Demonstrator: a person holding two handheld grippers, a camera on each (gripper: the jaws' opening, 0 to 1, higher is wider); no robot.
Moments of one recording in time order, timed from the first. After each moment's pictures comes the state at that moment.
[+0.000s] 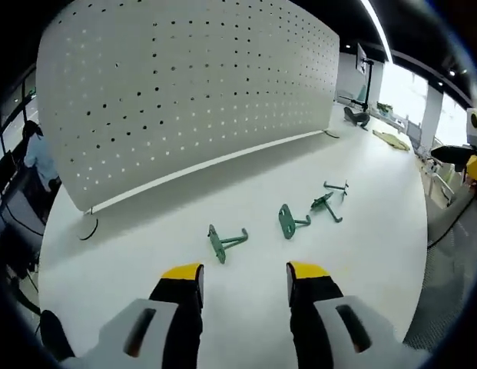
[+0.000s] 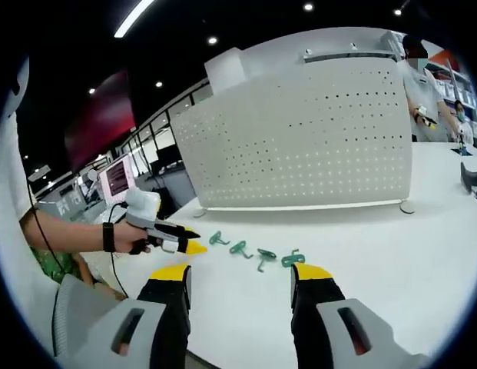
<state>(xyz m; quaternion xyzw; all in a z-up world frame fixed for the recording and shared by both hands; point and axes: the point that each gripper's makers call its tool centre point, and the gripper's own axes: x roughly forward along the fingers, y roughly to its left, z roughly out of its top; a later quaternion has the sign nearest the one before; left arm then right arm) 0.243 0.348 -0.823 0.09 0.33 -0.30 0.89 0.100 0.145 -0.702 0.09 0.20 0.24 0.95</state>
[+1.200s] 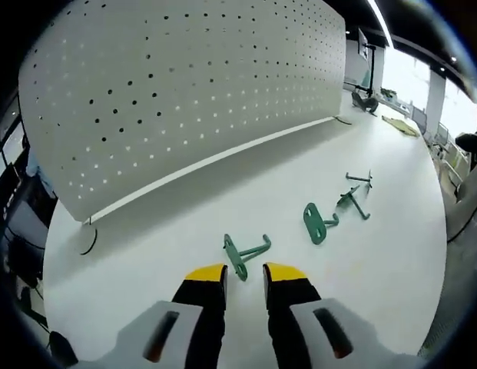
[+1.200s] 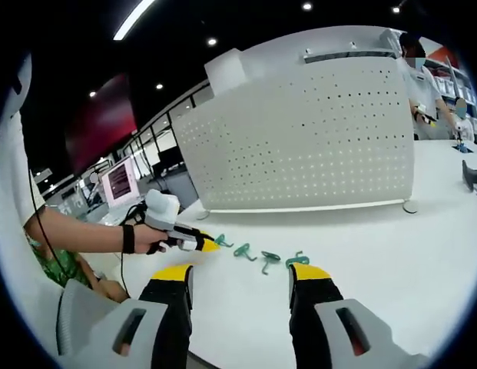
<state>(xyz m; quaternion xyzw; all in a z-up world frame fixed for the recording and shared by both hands) 0.272 0.344 -0.838 0.12 0.34 -0.29 0.88 0.103 0.142 -0.698 0.10 0.19 0.25 0.95</state>
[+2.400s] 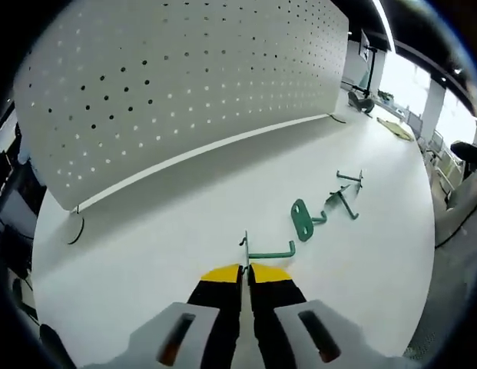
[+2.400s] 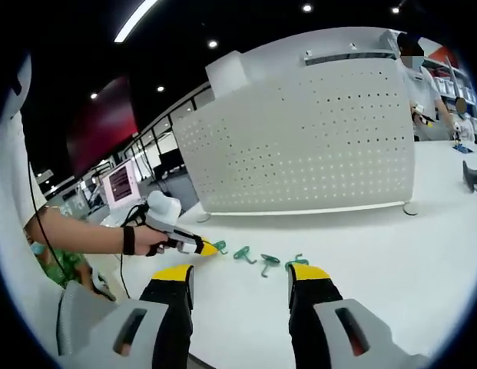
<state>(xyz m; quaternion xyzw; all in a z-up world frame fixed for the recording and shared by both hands) 0.255 0.337 -0.839 0.09 0.38 -0.31 0.87 0.103 0.141 -0.694 0.10 0.18 0.25 0.95</state>
